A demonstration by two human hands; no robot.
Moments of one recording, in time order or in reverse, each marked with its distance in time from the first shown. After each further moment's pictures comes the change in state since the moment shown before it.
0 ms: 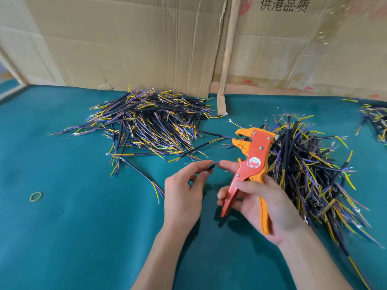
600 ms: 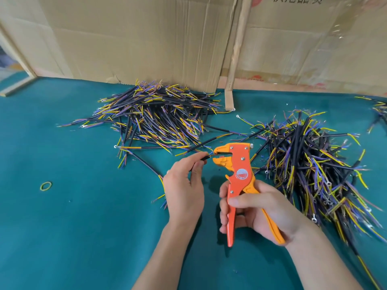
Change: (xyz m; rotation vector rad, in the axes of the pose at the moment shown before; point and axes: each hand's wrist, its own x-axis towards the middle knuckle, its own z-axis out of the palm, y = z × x) left_hand -0.002 0.004 -0.002 0.044 0.229 0.049; right_hand -0.006 -0.002 0.005 -0.118 -0.167 0.322
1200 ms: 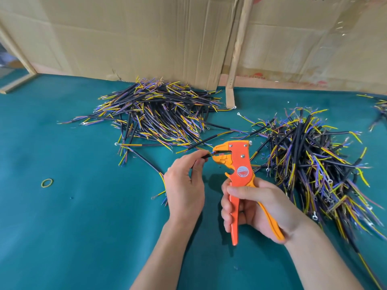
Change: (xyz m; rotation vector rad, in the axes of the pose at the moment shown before) left_hand -0.001 -0.003 0.001 0.012 -0.001 0.039; right_hand 0.000 0.001 0.004 0.013 0.034 0.002
